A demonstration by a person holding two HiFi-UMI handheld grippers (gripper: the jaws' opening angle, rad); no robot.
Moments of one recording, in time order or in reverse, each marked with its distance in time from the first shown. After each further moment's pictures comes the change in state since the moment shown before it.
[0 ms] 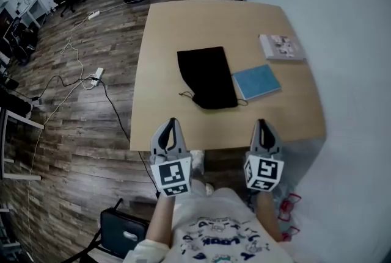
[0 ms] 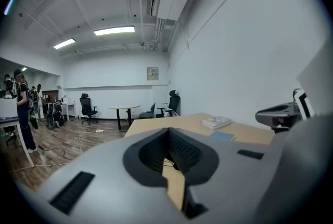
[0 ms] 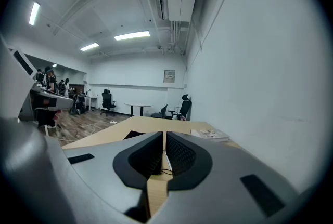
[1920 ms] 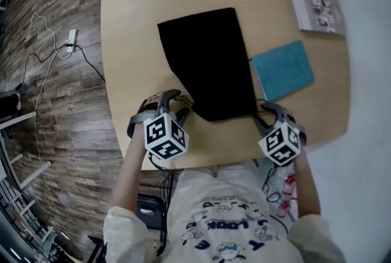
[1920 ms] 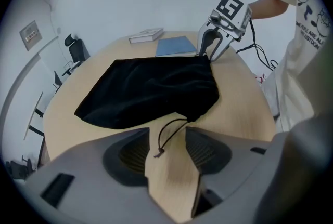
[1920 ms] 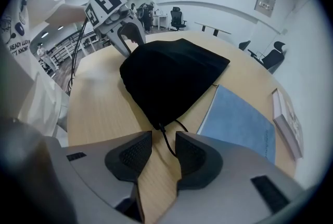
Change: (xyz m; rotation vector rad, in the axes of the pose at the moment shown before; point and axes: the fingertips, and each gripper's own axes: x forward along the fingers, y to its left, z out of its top) left arm 0.213 -0.020 -0.202 0.747 0.749 -0.845; right arm 0.141 0.025 -0.211 -0.514 0.910 0.711
